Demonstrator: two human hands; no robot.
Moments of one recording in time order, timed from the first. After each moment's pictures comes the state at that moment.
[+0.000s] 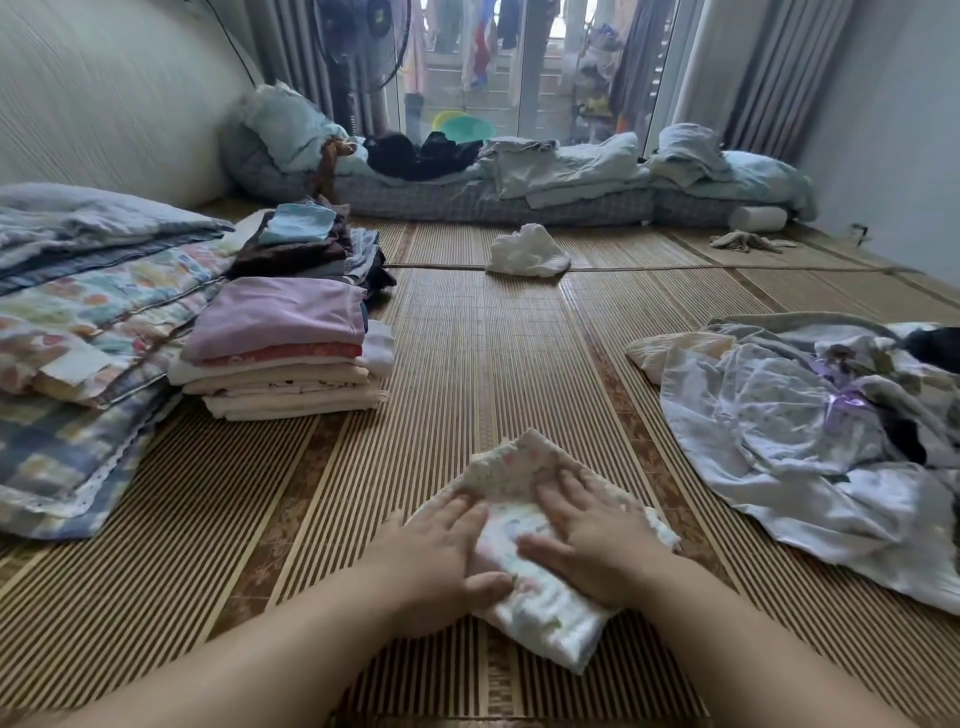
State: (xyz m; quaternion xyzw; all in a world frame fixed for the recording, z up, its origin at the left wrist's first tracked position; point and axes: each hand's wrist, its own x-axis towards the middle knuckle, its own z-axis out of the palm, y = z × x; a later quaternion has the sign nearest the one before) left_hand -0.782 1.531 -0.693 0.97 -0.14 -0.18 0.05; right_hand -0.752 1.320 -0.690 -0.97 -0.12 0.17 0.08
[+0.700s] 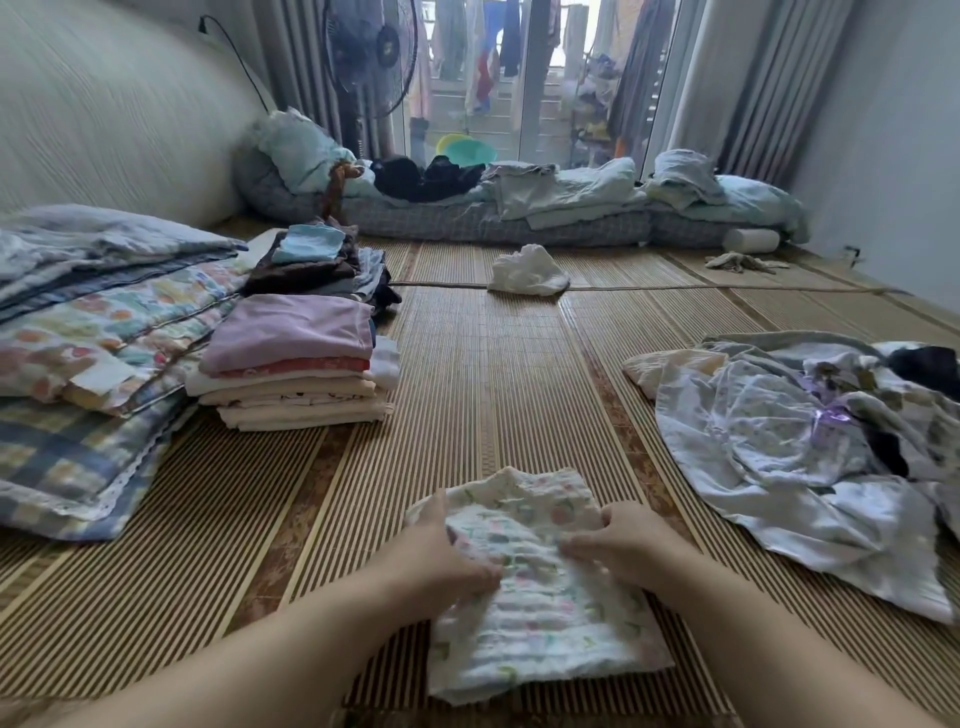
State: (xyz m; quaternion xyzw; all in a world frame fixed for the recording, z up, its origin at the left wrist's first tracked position) left_hand -0.798 1.528 -0.666 0.87 0.05 -0.19 0.46; right_hand -0.765 1.306 -0.657 -0.91 0.07 0.20 0.37
